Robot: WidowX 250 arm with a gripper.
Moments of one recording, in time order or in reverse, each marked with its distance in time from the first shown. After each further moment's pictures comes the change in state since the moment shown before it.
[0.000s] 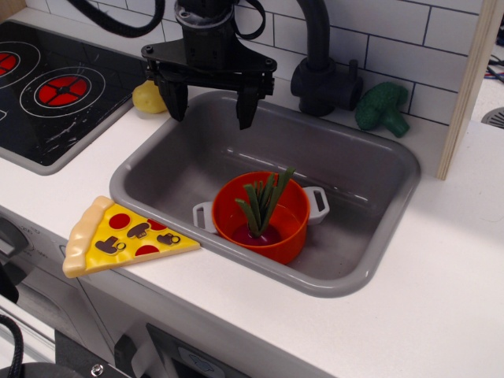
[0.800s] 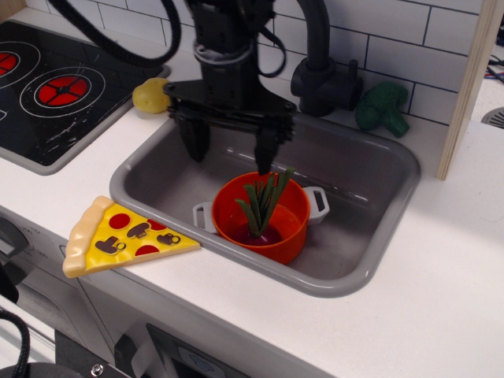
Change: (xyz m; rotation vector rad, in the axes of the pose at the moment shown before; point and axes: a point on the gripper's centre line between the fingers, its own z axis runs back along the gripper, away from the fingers) arm -0.039 -0.027 -0.006 -0.090 0.130 -0.153
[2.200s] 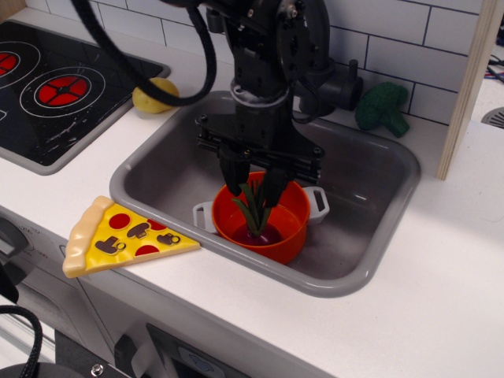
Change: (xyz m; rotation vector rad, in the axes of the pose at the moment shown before) arm -0.010 -0.019 -0.023 0.041 0.029 -0.072
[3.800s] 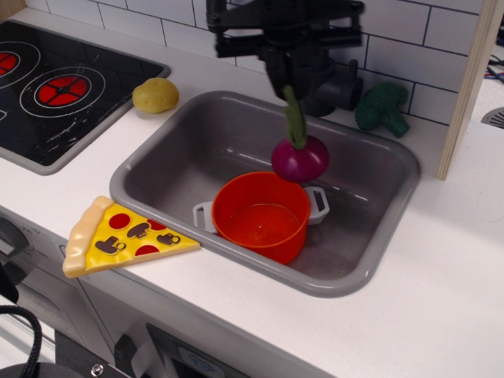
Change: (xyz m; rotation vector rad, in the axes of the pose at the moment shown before) arm 0.040 -0.022 0.081 -0.130 -0.083 0.320
